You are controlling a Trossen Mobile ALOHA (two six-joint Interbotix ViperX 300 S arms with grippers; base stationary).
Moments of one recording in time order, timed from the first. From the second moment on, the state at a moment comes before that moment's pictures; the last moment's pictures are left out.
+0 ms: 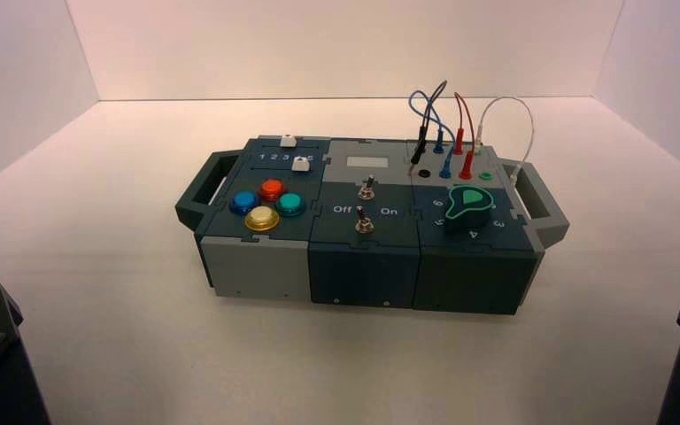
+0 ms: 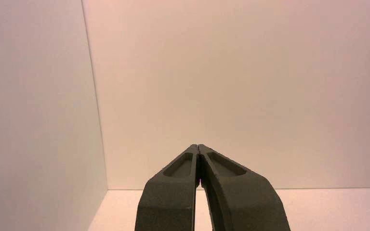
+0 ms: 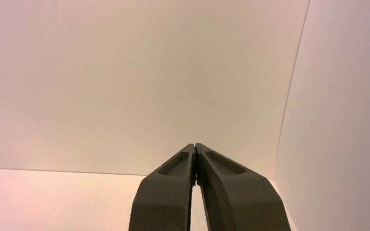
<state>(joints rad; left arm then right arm) 0.00 -1.01 1.18 -0.02 -0.22 0.02 0.02 -0.99 1.19 -0.02 -0.23 -0.01</state>
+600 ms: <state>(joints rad) 0.00 -1.00 1.18 -0.02 -0.20 0.02 0.02 -0.98 1.19 -0.02 -0.21 -0.01</state>
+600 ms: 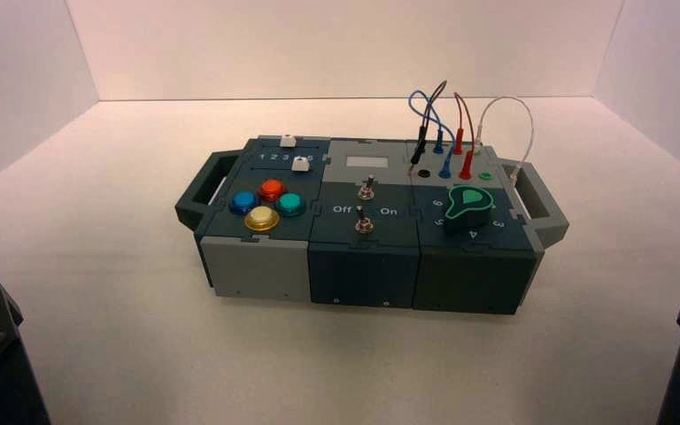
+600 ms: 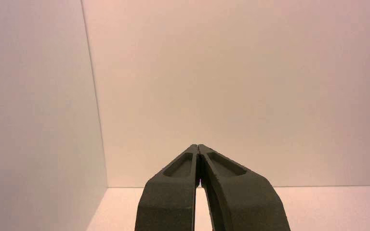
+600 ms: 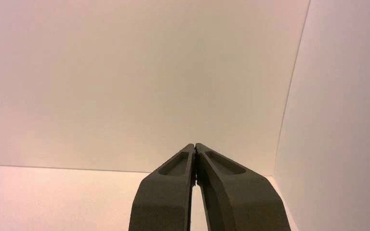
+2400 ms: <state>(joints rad) -0.52 -0.67 1.00 -0.04 0.61 0.04 0.55 -0.52 0.94 0.06 0.39 0.00</state>
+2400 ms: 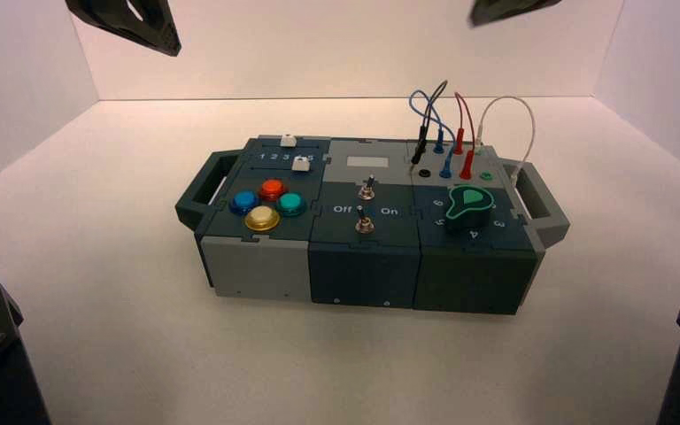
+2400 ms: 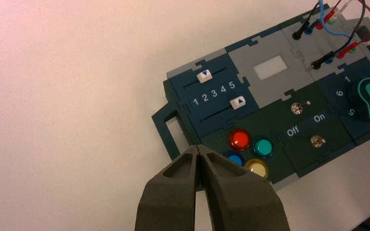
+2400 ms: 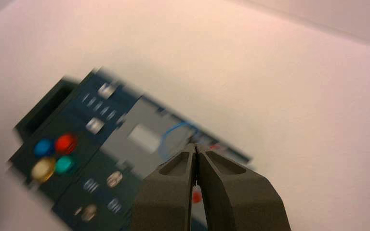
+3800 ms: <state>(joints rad) -0.52 -0.68 1.01 -0.04 0.67 0.04 0.72 0.13 0.59 0.50 0.55 0.00</state>
